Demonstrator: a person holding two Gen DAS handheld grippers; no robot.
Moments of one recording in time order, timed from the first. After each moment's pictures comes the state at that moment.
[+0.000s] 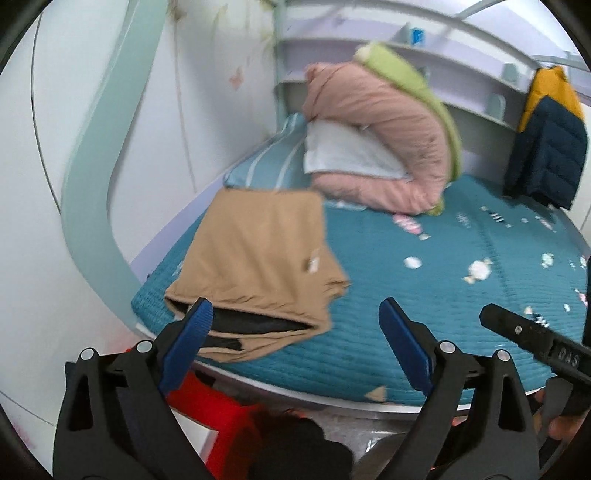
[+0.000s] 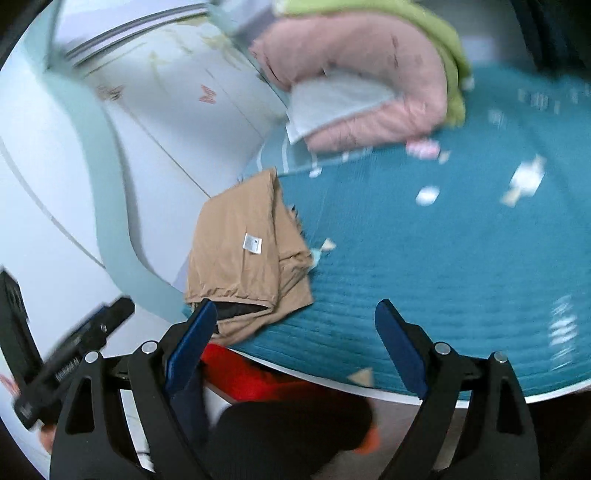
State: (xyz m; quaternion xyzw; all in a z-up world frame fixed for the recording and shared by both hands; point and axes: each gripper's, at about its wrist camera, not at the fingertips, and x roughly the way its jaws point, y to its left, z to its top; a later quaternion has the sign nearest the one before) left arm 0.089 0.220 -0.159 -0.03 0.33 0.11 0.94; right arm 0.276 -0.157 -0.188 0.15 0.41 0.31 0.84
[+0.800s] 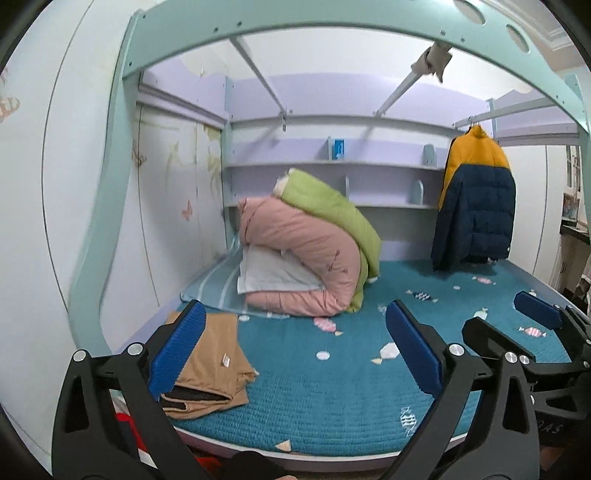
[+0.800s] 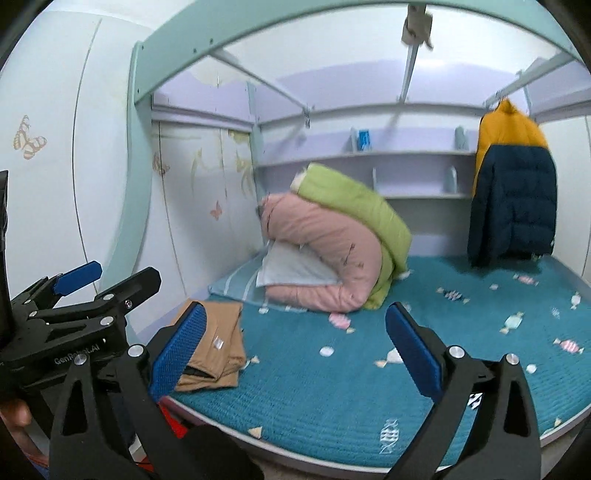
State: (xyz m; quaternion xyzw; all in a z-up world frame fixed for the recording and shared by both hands) left arm -0.027 0.059 -0.010 0.01 0.13 0.04 0.99; right arm 0.111 -0.277 -0.010 0.03 0.15 0.23 0.96
